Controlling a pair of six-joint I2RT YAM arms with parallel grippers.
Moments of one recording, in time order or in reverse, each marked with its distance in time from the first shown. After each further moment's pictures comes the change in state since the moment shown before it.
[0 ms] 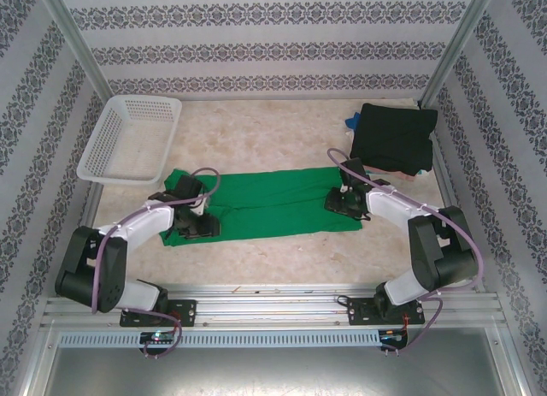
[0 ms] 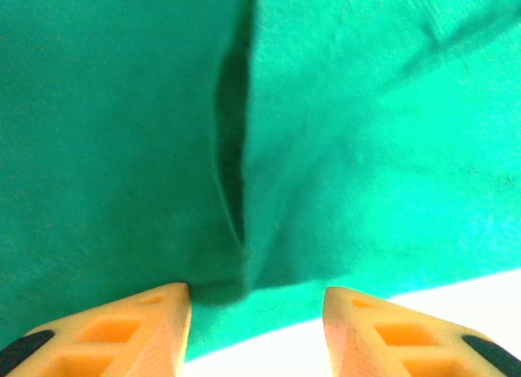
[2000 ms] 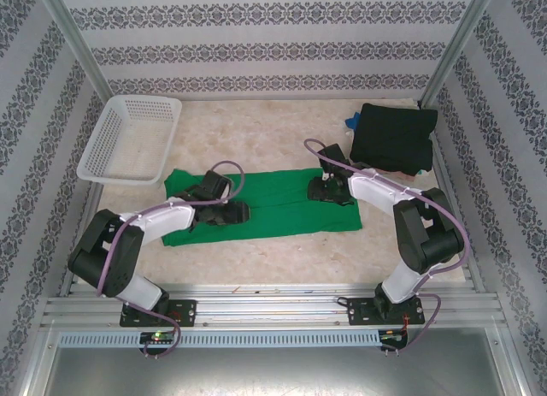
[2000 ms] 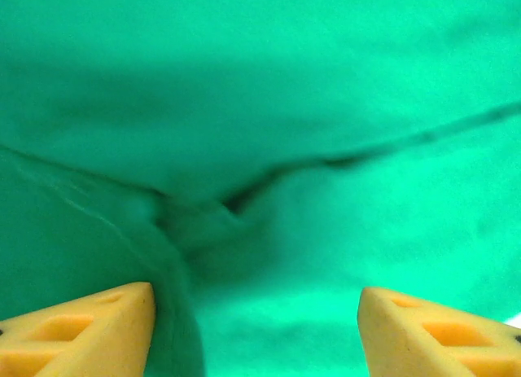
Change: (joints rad) left arm -0.193 0.124 0.047 0.356 -0.054 -0.187; right arm 0.097 0.154 0.227 -0.081 0.058 -0.080
